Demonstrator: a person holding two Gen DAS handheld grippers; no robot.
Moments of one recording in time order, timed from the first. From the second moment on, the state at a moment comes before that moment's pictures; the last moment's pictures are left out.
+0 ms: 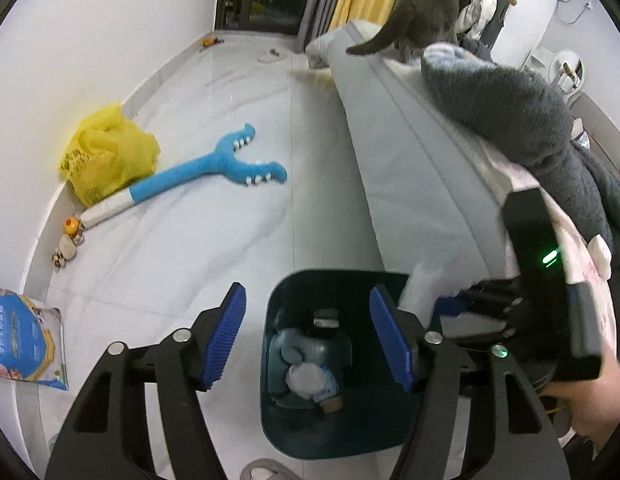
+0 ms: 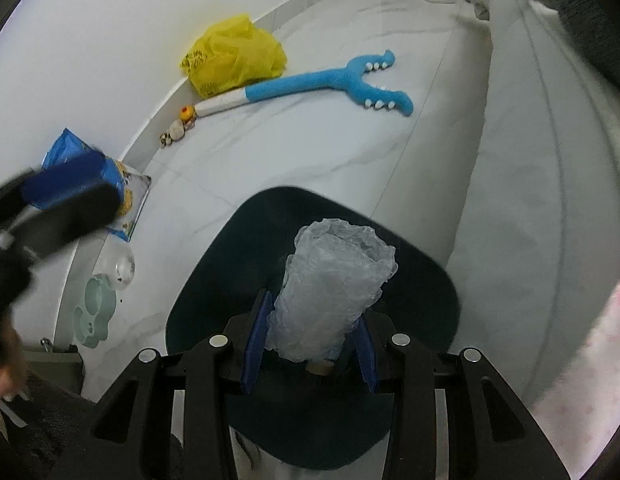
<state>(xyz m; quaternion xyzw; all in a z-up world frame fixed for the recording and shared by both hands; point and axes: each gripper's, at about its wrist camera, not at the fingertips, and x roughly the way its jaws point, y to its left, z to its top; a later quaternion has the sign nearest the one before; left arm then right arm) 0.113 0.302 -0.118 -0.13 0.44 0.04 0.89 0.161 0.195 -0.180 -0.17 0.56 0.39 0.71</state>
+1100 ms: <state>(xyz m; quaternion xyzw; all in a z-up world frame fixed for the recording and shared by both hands) 0.104 0.262 -0.027 -0.10 0.28 0.01 0.95 0.145 0.175 -0.187 -0.16 0.60 0.38 0.69</state>
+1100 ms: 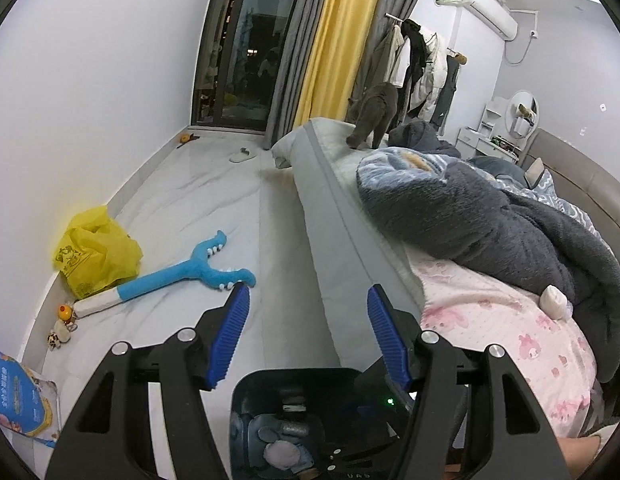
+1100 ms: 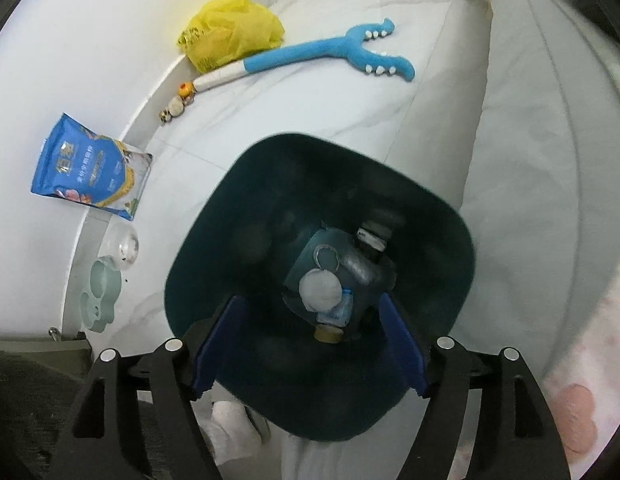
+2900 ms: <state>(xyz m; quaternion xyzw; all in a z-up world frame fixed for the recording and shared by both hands) 0.182 0.072 -0.019 -0.06 0.29 -0.06 0.95 0.205 -0.091 -0.054 -0.05 0.39 0.28 0.87</state>
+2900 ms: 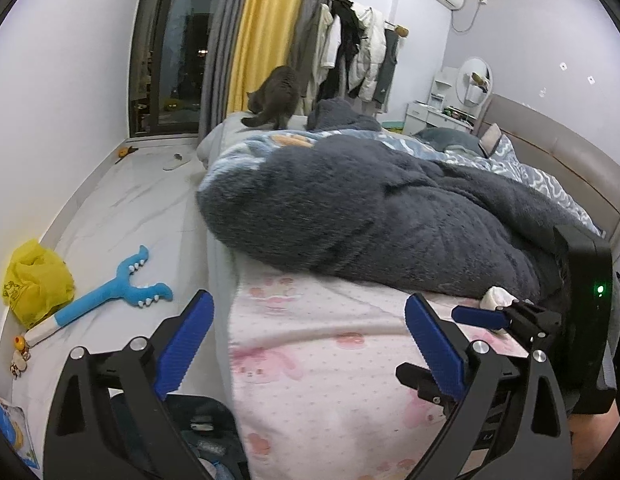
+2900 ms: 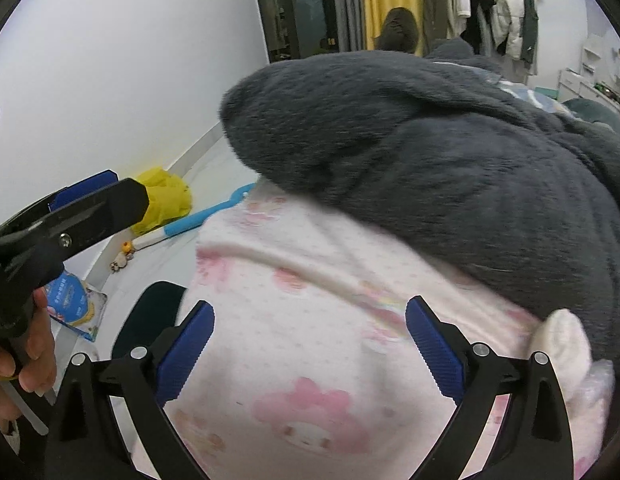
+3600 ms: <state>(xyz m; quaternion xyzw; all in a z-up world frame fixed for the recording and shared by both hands) 0.208 -0.019 -0.031 -0.04 0.31 -0.11 0.94 0.222 -0.205 -0.053 -0.04 0.37 0.22 0.90</state>
